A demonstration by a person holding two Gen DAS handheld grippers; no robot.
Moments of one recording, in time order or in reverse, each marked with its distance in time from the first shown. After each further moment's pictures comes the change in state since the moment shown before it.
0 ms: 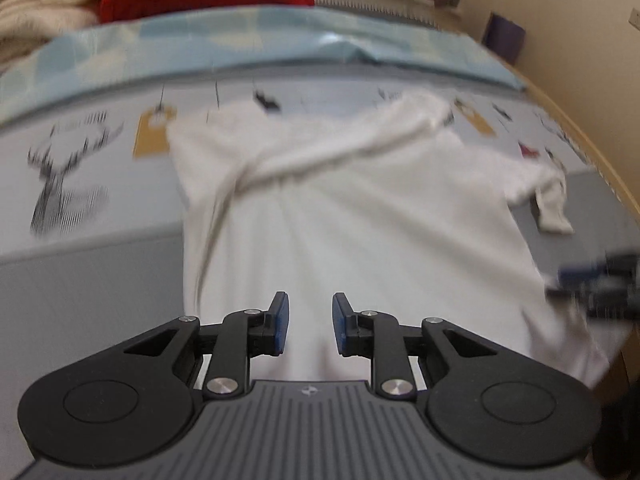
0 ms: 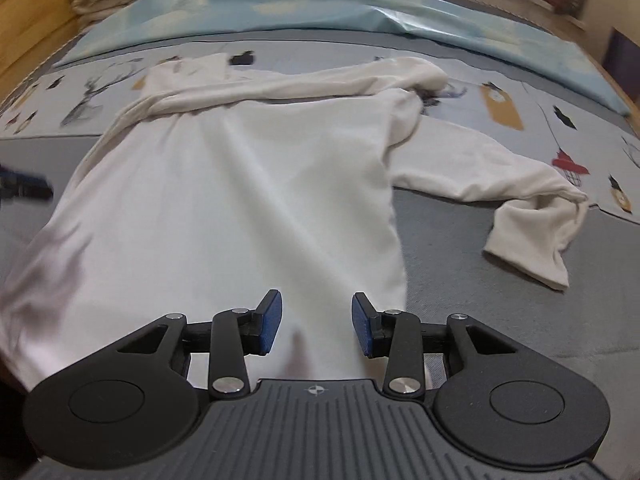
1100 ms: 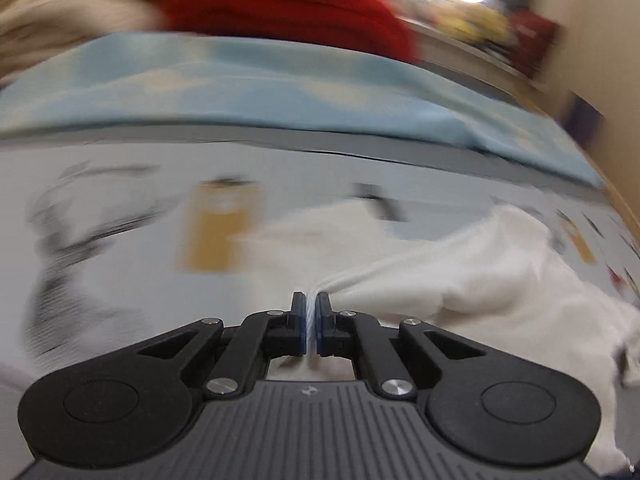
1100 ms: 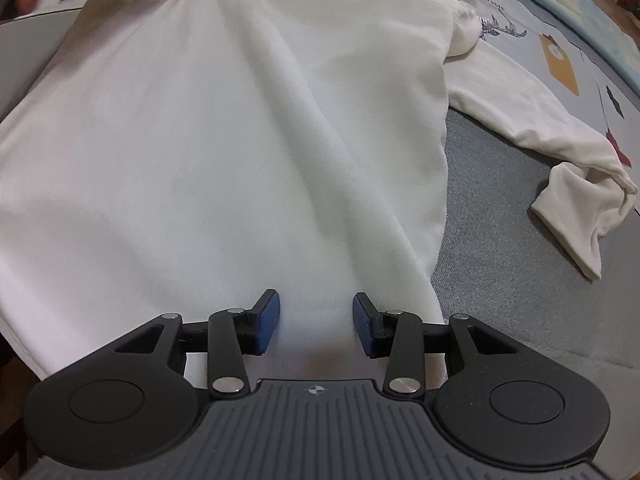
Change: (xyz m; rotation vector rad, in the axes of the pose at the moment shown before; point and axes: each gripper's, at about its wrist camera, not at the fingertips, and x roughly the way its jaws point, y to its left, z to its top) left arm 0.072 0.152 0.081 -0.240 -0.112 0.141; right arm 0.044 0.029 -0.019 -0.192 0.269 -0.021
